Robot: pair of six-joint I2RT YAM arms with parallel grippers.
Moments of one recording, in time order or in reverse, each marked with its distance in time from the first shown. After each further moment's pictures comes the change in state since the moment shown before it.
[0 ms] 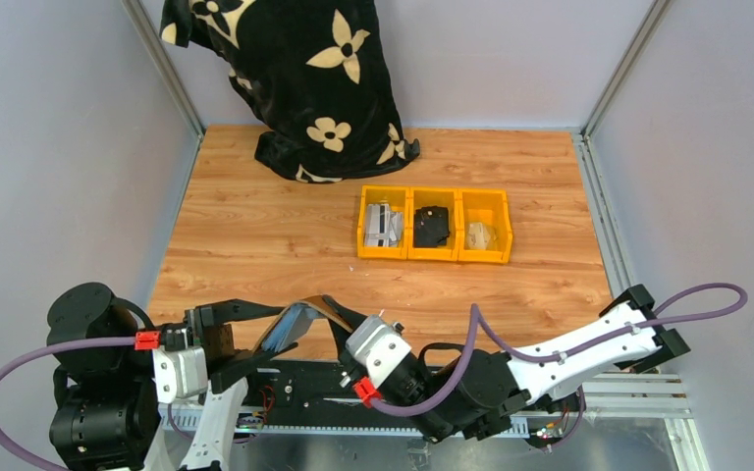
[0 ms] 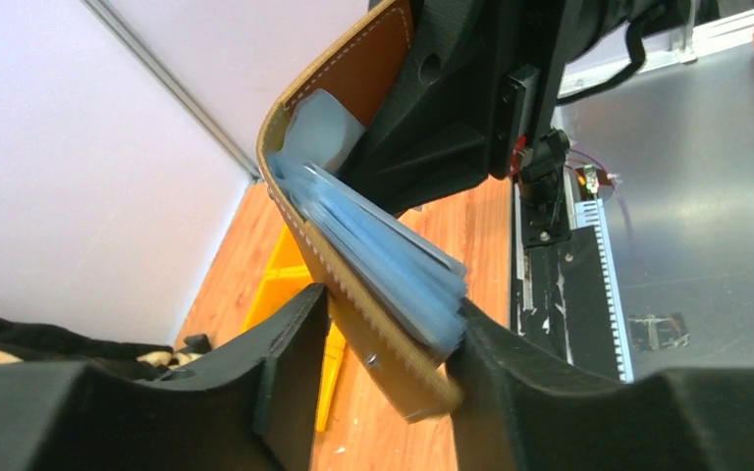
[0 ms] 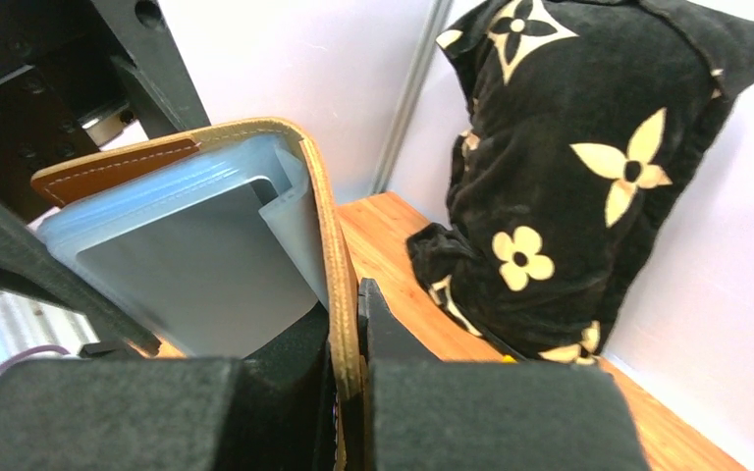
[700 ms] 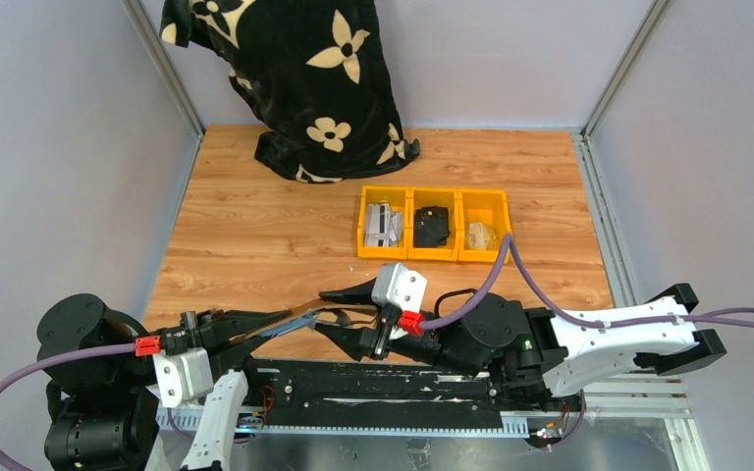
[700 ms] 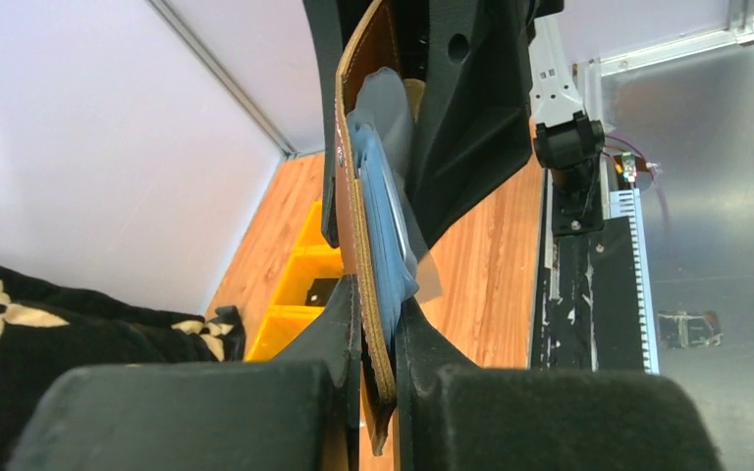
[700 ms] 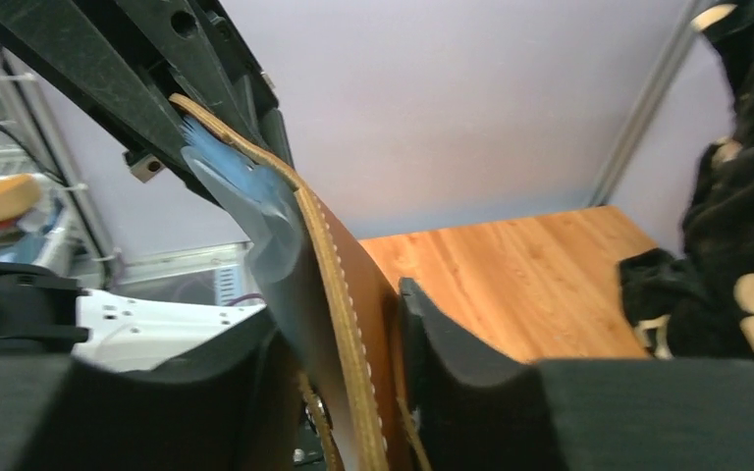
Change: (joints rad) left arm 0.005 -0.004 0.050 -0.001 -0.076 -0.026; right arm -0.205 -0.192 -0.016 -0.480 -0.584 0.547
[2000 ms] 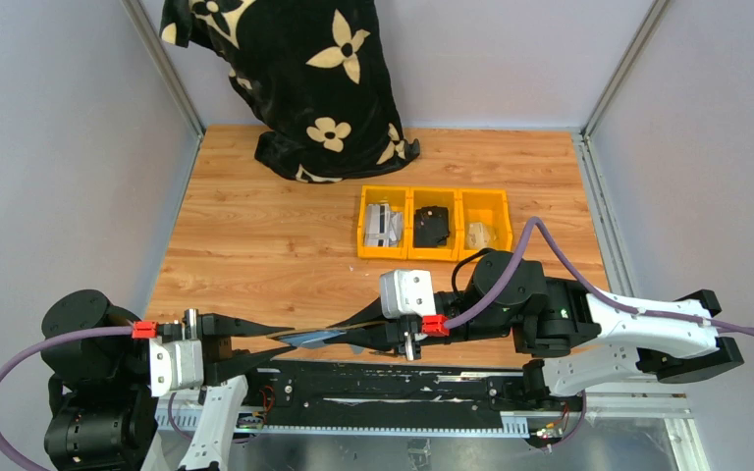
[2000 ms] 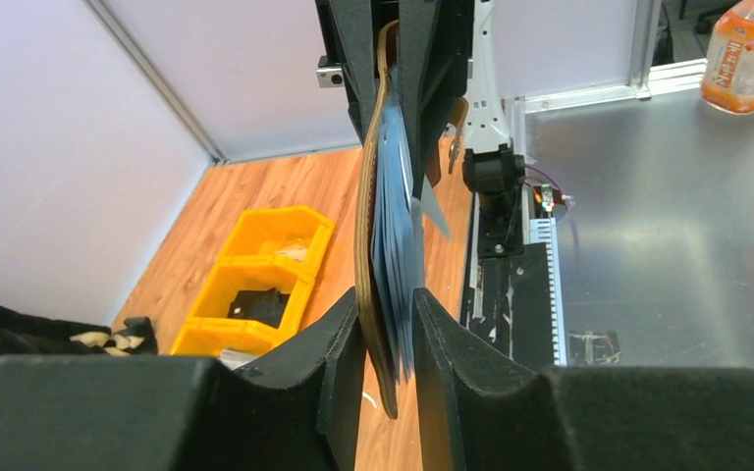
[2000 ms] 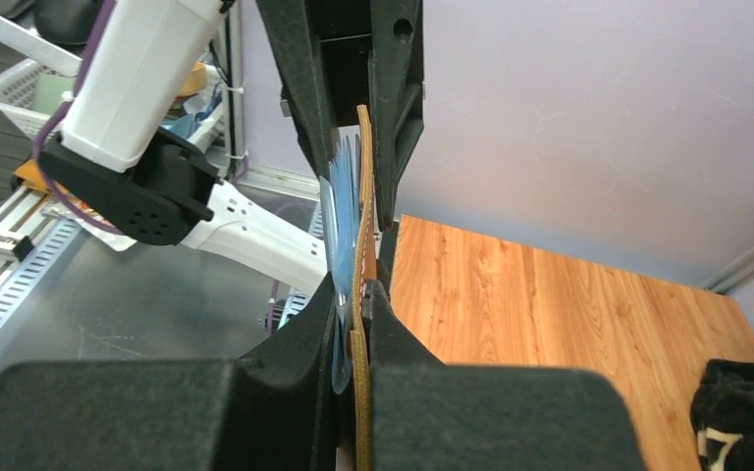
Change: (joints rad) left arm -0.013 -0.001 -0.021 -0.014 0.064 -0.132; right arm -0.145 -0.023 0.175 -0.356 -0.546 -0.056
